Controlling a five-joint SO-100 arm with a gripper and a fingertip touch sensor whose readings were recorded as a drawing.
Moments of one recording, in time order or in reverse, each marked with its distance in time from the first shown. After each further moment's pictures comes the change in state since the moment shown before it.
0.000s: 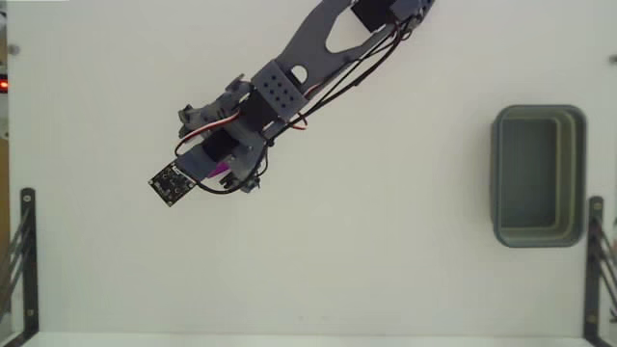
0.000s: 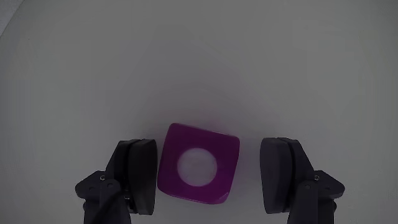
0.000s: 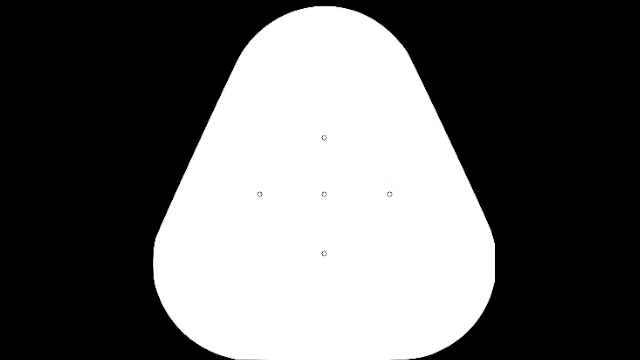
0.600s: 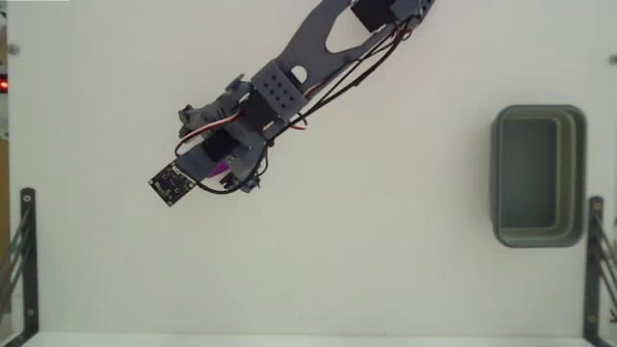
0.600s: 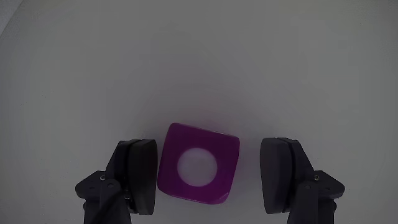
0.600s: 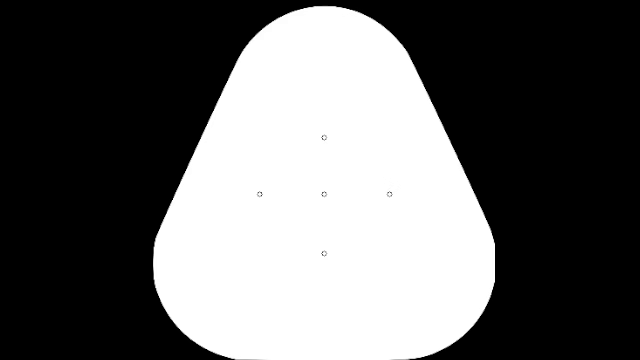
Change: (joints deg) arm 0.0 0.0 0.0 0.0 0.0
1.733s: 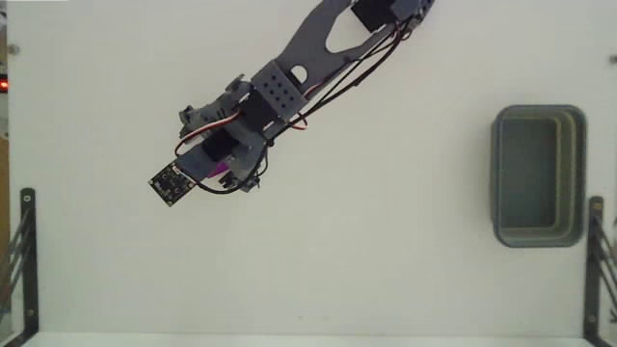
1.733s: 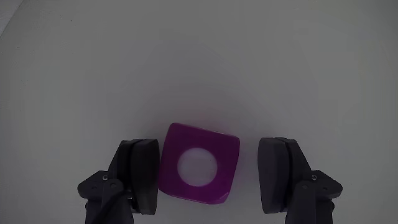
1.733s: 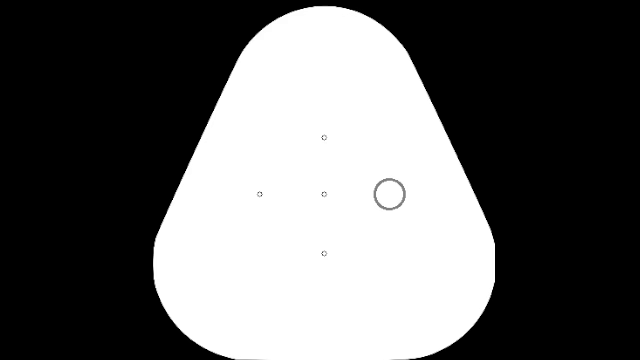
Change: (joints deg) arm 0.0 0.0 0.0 0.0 0.0
